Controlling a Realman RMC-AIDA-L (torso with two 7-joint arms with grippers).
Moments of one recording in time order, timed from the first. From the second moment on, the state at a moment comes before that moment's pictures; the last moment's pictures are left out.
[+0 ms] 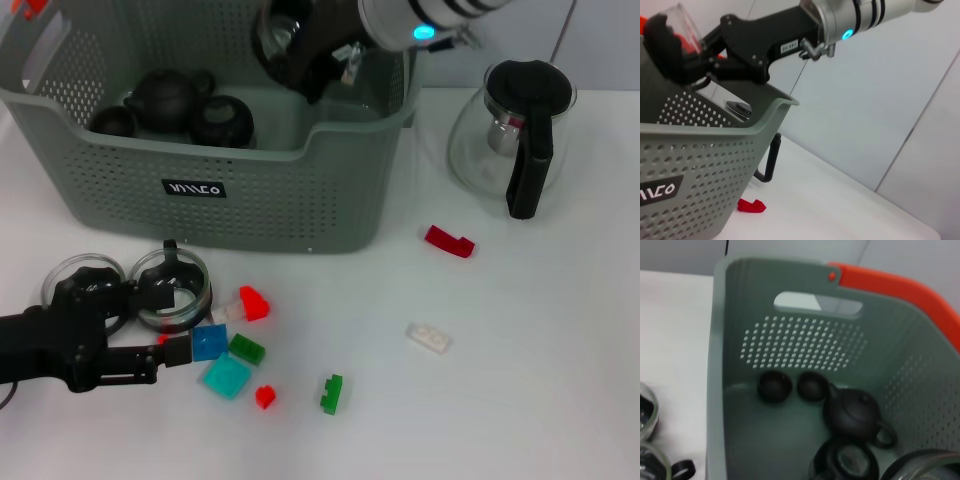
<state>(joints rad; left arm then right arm) -0.37 -1.97 -2.67 -0.54 -1.05 1.88 -1.36 1.24 2.09 -1.29 -0.60 -2.31 -0.90 1.94</state>
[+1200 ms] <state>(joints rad) -0.37 -1.98 -2.67 -0.54 -1.05 1.88 -1.36 1.23 2.09 -1.29 -0.52 -2.34 -0.82 1.93</state>
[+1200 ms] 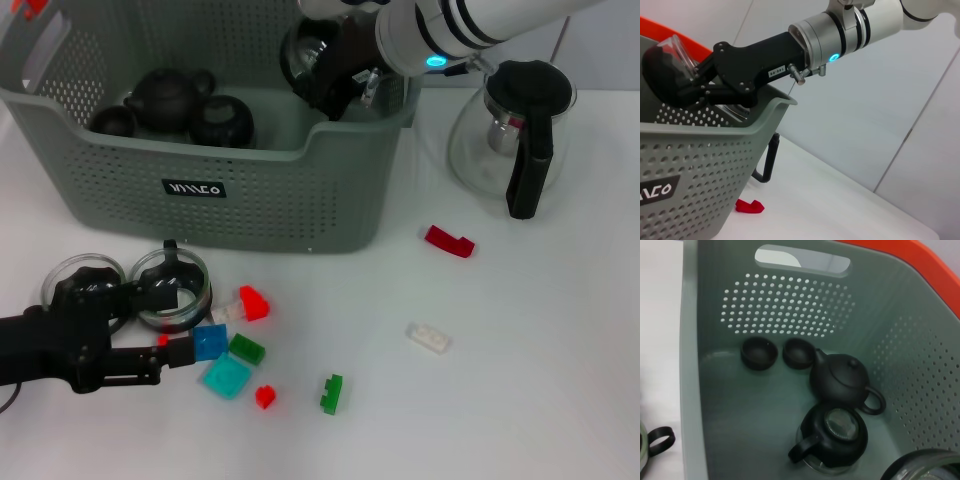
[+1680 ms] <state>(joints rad) -0.37 -1.98 -2.67 -0.54 -1.05 1.88 -1.36 1.23 2.09 -1.29 -0.51 -2.34 -0.82 1.93</state>
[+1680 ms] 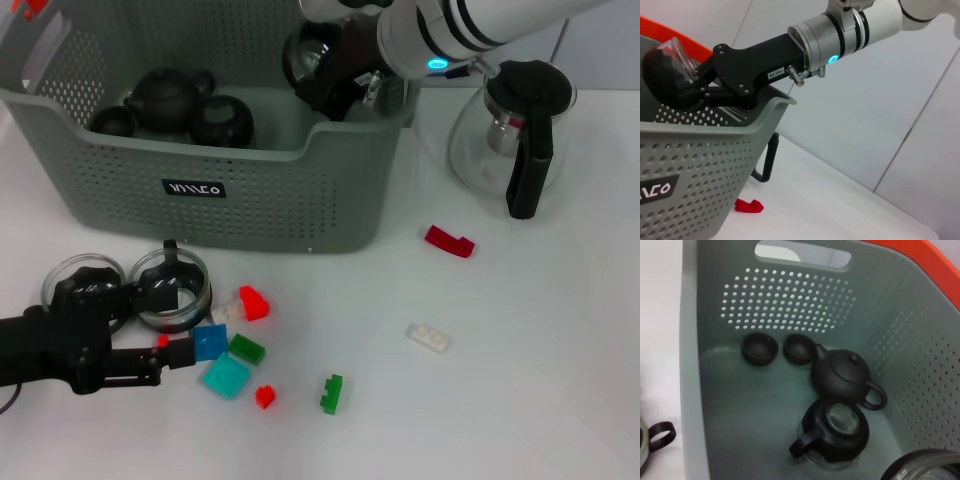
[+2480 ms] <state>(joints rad) -0.36 -1.98 -2.67 -0.54 -1.05 1.88 -1.36 1.22 2.10 -1.30 -0.51 -2.34 -0.81 1.94</state>
